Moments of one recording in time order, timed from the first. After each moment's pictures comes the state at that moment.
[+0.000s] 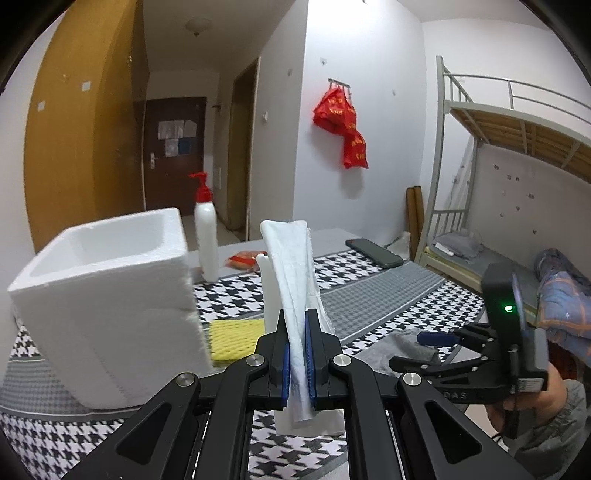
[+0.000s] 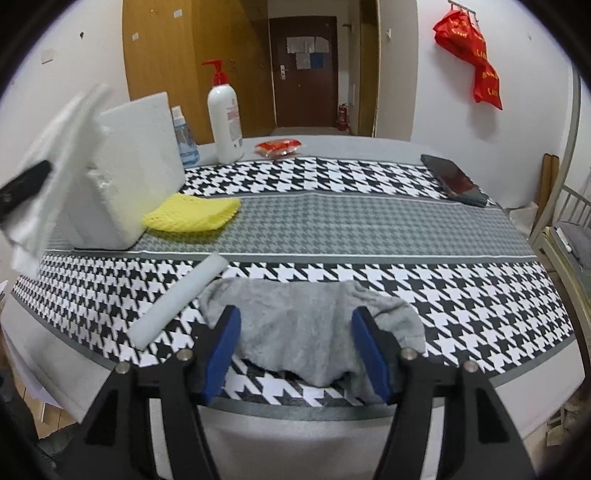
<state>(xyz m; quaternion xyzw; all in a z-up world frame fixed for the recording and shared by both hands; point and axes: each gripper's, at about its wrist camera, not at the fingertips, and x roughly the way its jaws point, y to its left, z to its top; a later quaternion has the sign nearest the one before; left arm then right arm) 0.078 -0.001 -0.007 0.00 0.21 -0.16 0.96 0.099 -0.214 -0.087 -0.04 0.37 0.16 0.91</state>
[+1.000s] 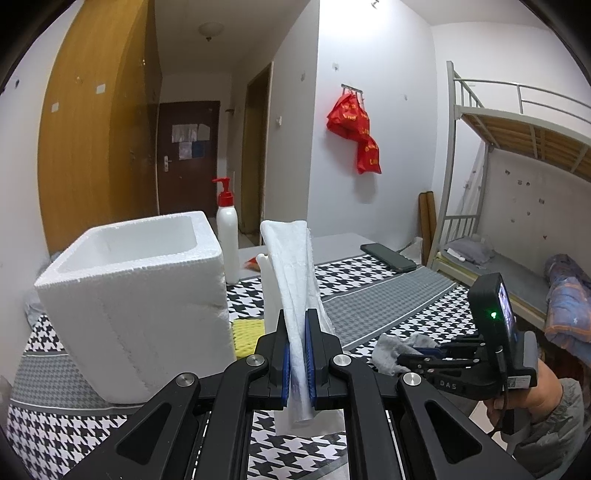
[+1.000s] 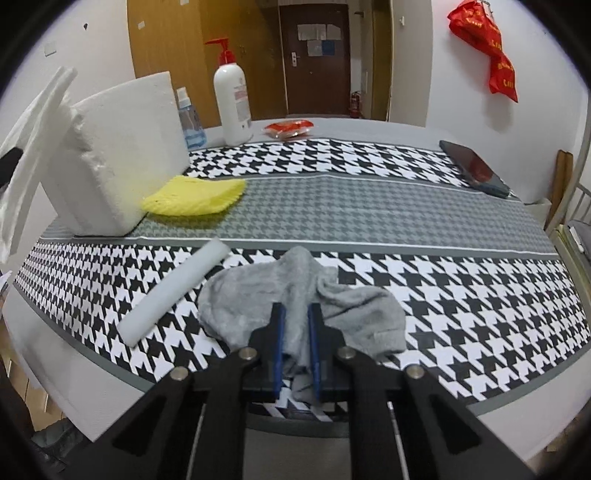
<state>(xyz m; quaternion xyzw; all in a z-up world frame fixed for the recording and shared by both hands) 0.069 0.007 -0.006 0.00 0.20 -0.14 0.97 0.108 -0.206 -0.096 -0.04 0.39 0.19 0.90</state>
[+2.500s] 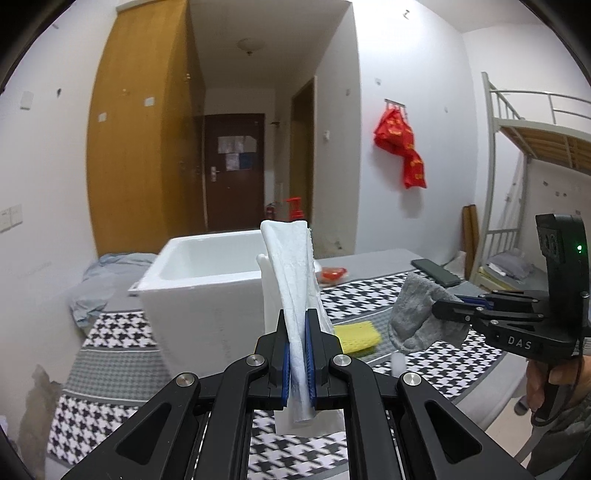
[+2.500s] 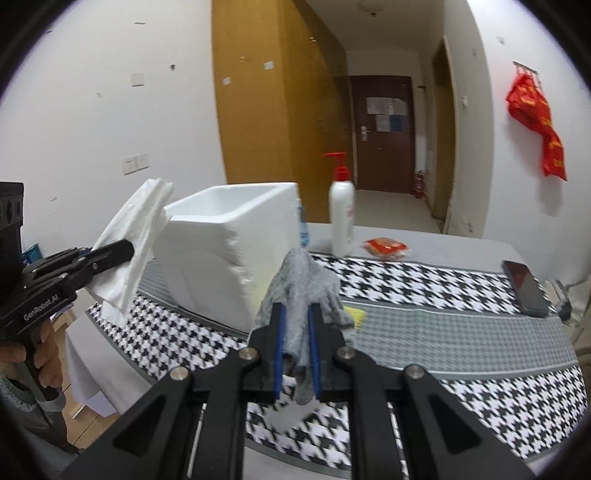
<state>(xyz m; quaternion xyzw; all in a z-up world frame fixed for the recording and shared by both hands) 0.035 0.055 0.012 0.00 0.18 -0.03 0.98 0.069 -0.137 0.002 -0.04 0.24 0.33 0.91</state>
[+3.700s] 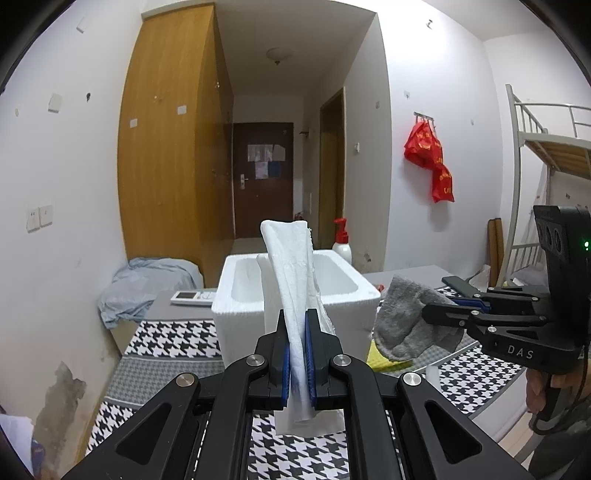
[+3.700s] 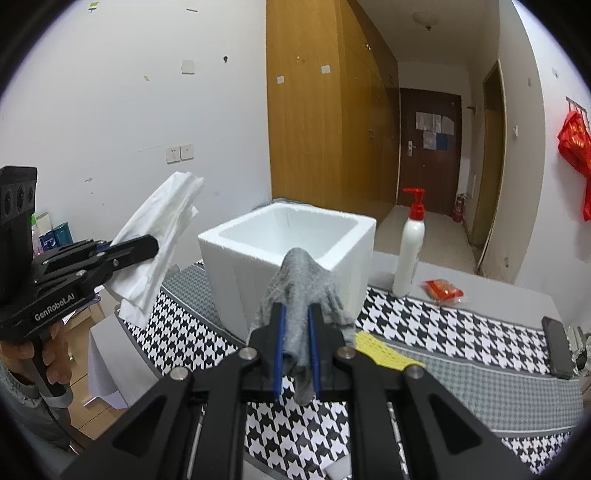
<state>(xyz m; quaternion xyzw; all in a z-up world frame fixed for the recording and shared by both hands) 0.025 0.090 0.041 0.00 0.16 0.01 0.99 0.066 -0.074 0.039 -0.08 0.21 0.39 0.89</state>
